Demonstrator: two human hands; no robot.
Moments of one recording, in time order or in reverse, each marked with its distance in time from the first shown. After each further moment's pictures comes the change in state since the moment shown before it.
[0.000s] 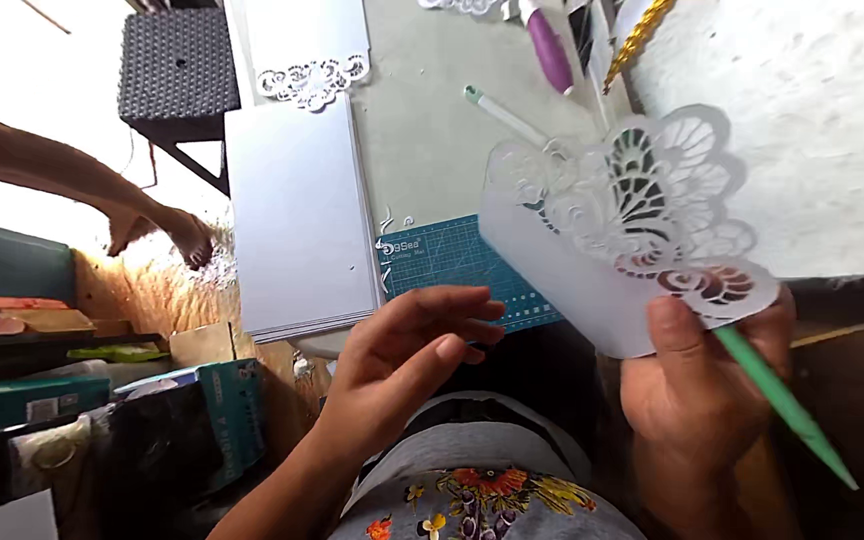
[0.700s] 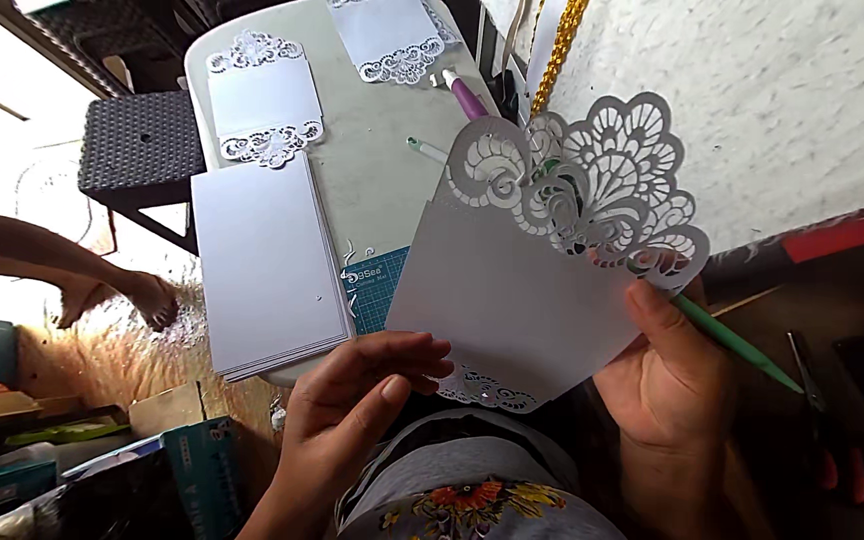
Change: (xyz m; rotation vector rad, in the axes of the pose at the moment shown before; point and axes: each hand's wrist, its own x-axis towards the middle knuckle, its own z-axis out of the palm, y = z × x) left_hand -0.019 0.003 0.005 -0.017 -0.047 0.117; right_hand 0.000 -0.040 -0.011 0.436 0.079 0.330
